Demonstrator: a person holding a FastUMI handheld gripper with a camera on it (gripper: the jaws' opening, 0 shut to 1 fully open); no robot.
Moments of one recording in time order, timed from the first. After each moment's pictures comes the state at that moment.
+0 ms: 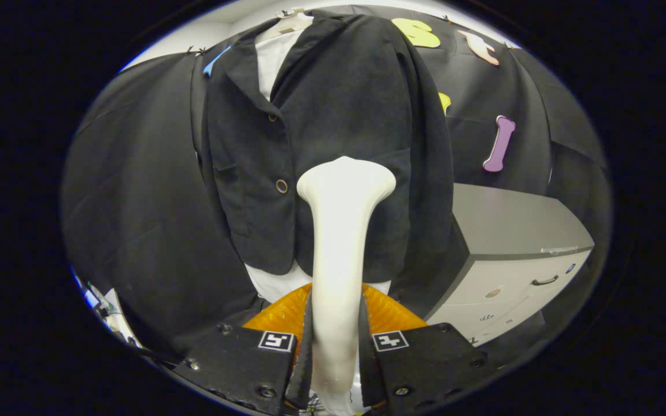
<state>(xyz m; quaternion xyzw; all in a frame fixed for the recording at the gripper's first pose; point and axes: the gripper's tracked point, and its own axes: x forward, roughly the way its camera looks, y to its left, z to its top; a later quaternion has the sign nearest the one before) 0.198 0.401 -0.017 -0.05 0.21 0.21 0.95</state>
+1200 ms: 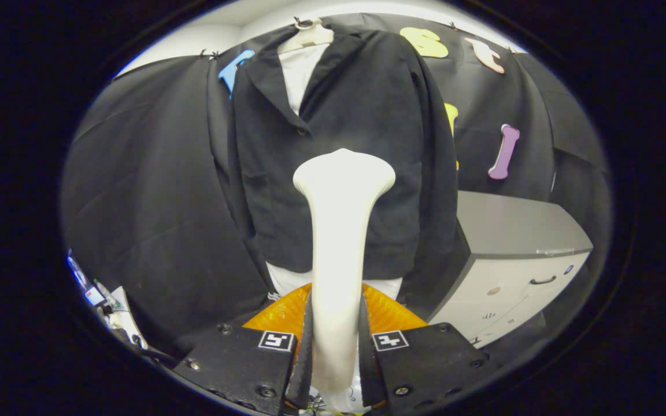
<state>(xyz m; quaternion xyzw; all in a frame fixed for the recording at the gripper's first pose) 0.147 0.417 0.029 -0.04 0.17 0.24 0.95</state>
